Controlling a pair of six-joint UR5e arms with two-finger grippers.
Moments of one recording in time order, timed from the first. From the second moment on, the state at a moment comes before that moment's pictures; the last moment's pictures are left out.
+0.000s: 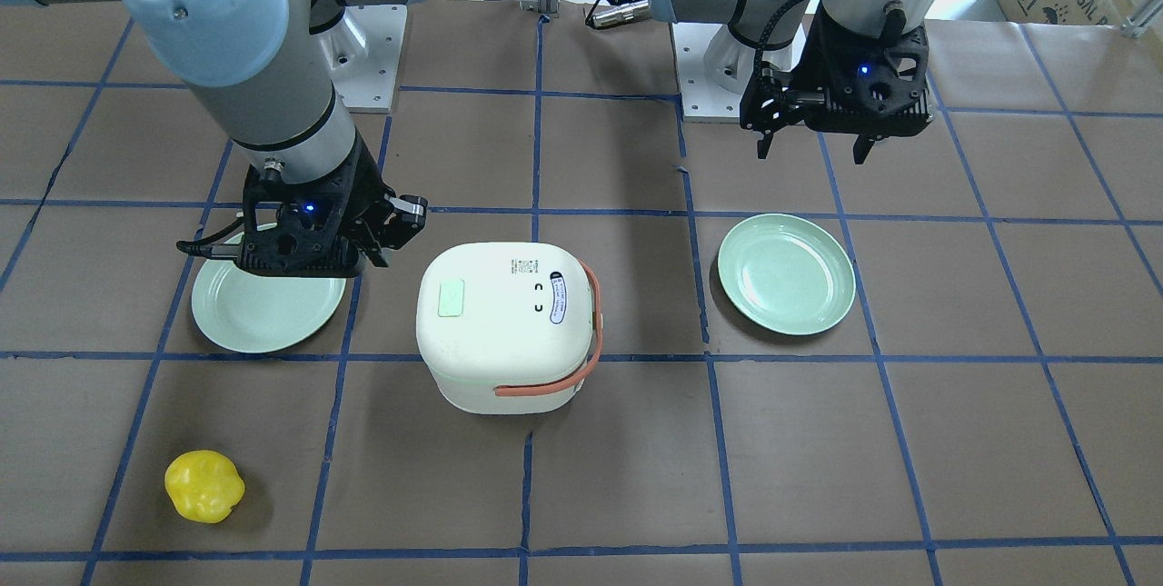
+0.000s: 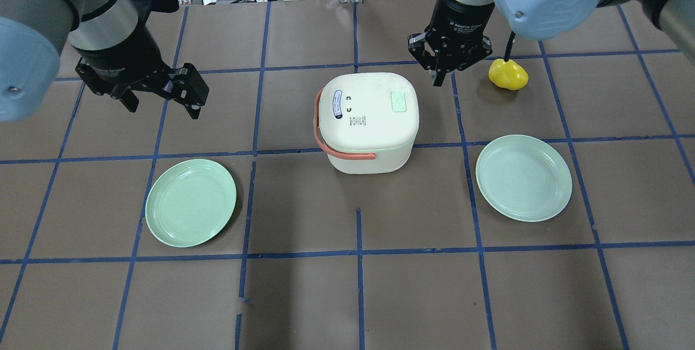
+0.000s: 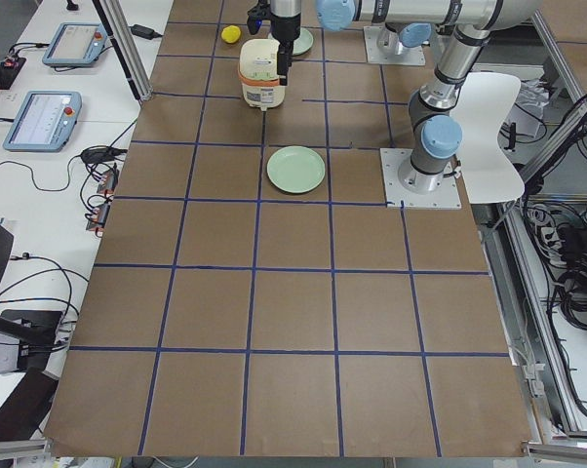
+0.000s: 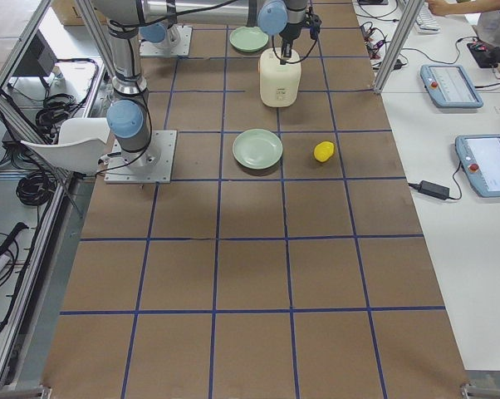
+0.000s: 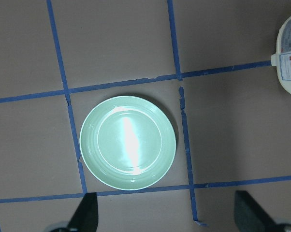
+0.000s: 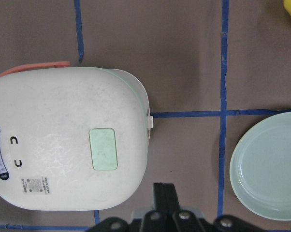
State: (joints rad) left arm -1.57 -1.52 -1.63 -1.57 1.67 0.13; right arm 1.71 -1.34 1.45 -1.64 -1.49 0.17
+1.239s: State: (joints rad) left arm -1.57 -1.52 -1.63 -1.57 1.67 0.13; right arm 1.78 -1.25 1.42 -1.66 -1.50 0.21
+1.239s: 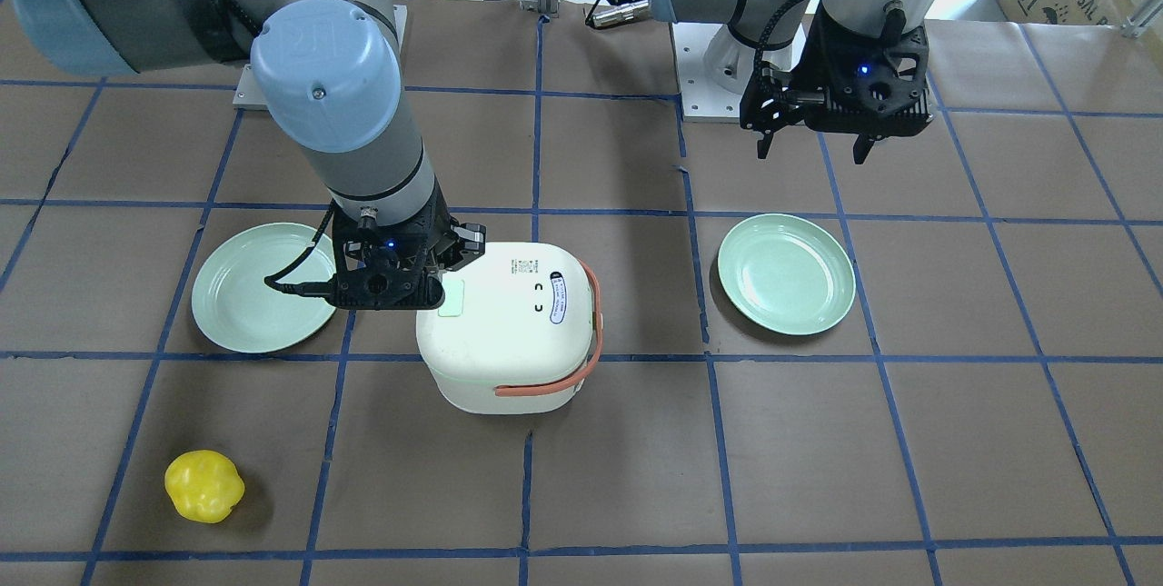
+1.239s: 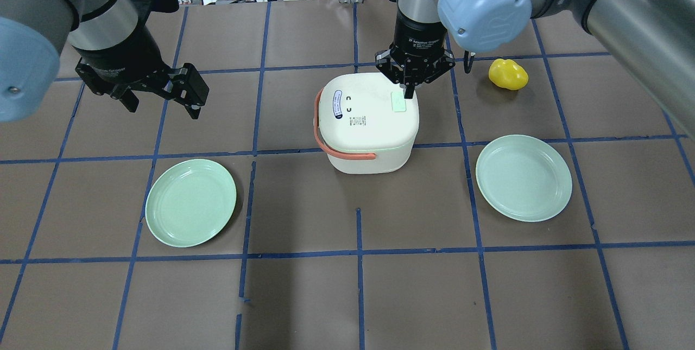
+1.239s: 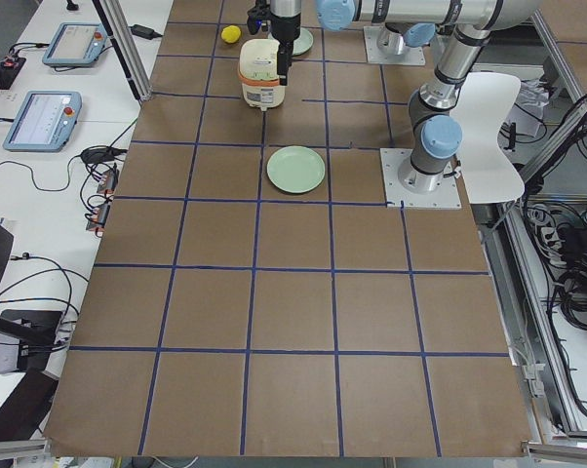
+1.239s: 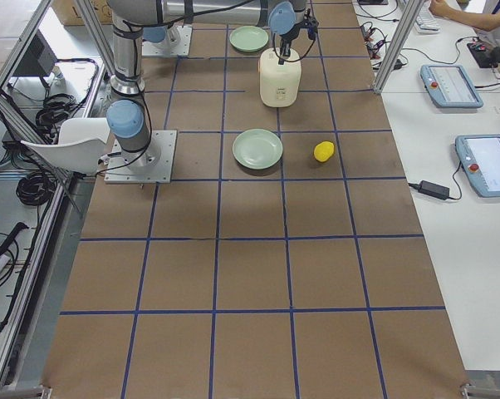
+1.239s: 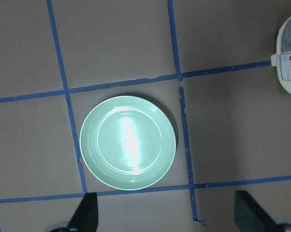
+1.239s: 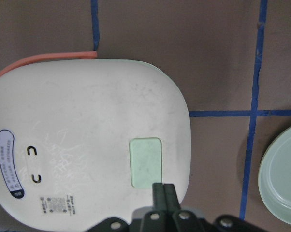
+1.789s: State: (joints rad) left arm -1.57 -1.52 -1.63 -1.57 1.67 0.13; right arm 1.80 -1.22 1.42 -1.69 -1.50 0.21
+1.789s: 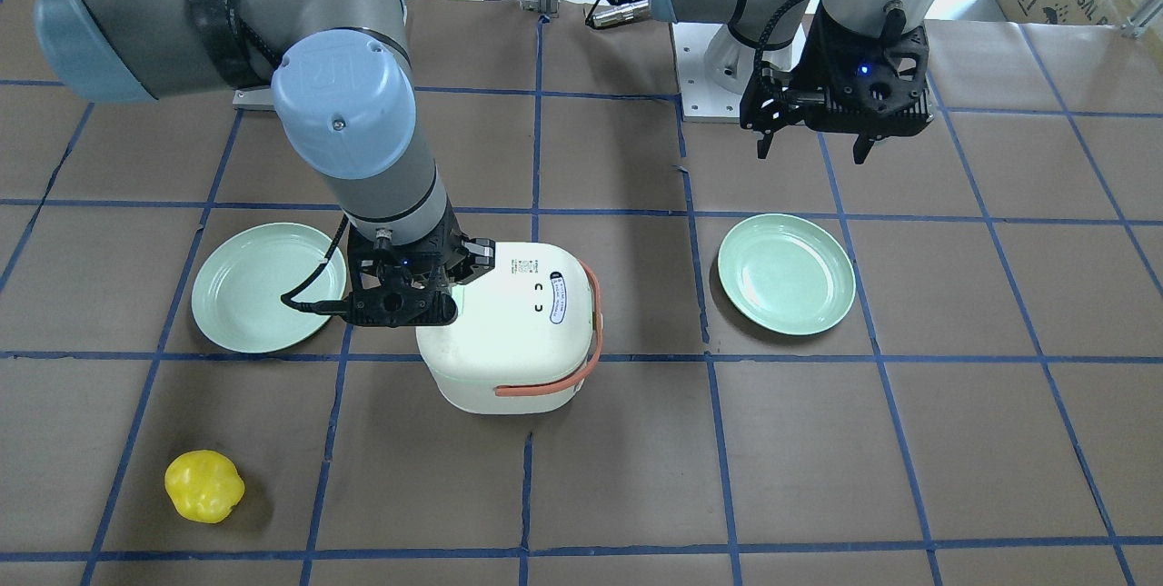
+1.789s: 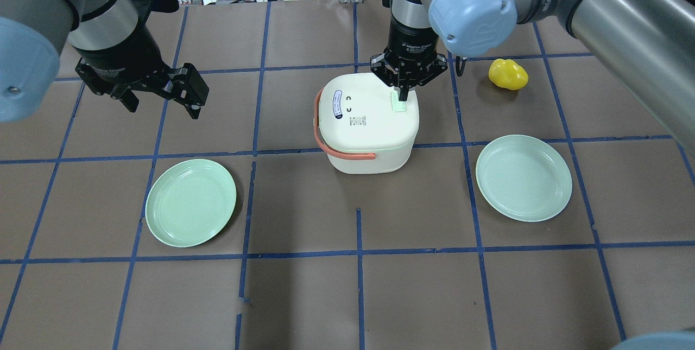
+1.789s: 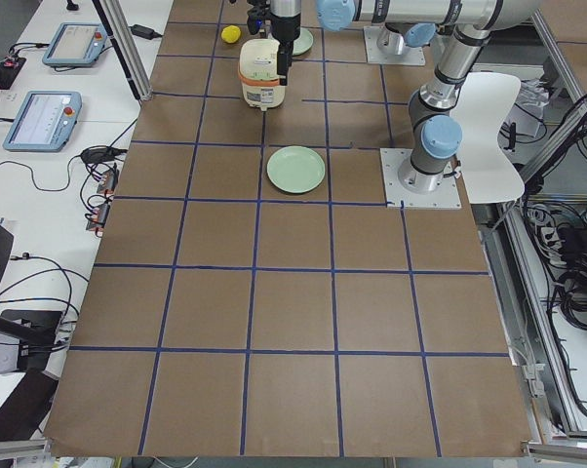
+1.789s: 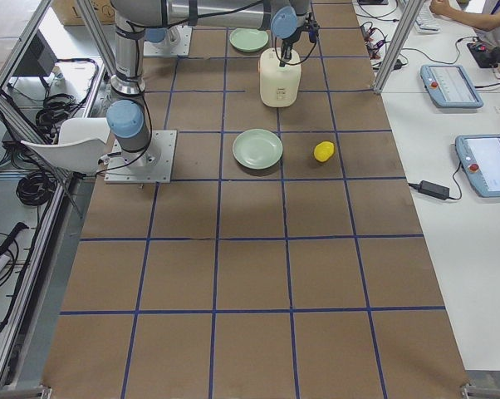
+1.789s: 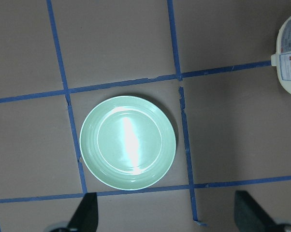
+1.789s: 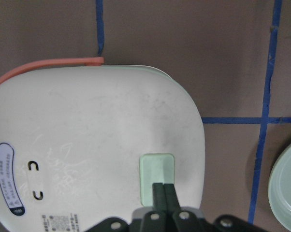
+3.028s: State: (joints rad) left arm -1.57 -1.52 -1.63 -1.57 1.67 0.13; right arm 1.80 -1.19 1.42 -1.70 -1.49 0.20
